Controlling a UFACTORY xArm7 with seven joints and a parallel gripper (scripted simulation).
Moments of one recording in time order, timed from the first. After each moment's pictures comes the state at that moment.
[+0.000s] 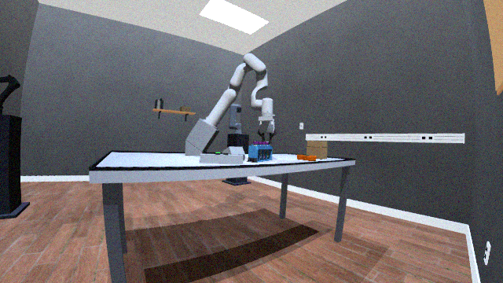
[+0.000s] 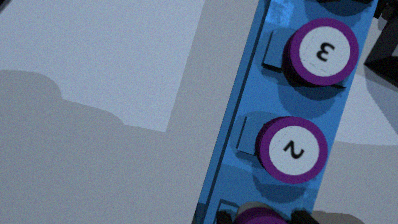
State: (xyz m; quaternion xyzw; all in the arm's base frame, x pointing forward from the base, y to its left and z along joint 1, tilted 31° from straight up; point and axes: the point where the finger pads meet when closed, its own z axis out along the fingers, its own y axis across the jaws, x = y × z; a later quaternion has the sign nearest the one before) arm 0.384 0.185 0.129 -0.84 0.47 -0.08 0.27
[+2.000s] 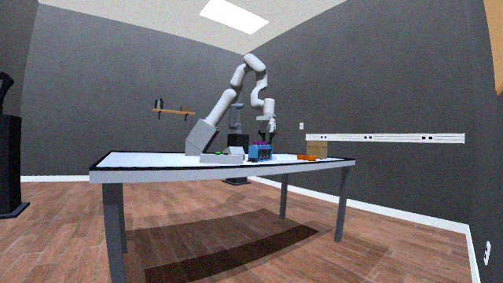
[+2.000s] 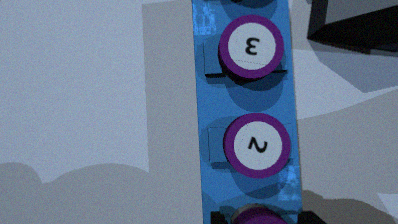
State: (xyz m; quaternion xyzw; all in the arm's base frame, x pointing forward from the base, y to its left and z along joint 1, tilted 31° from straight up) arm 0.384 0.185 0.129 -0.74 0.62 -0.04 0.25
